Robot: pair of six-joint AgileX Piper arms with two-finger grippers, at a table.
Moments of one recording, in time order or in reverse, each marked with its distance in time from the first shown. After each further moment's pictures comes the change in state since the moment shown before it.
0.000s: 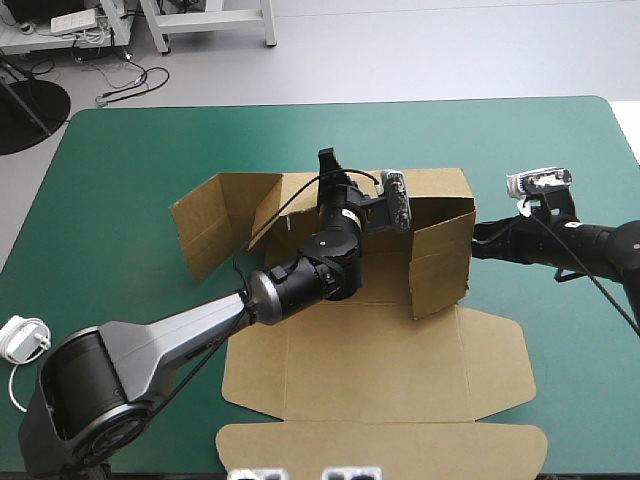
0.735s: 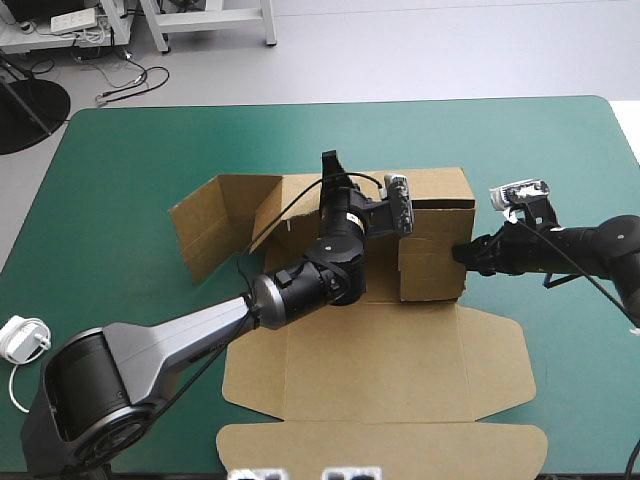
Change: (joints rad) left arm -0.027 0.007 0.000 0.019 0.030 -0.004; right arm 0.003 0.118 0.005 0.009 0.087 -0.070
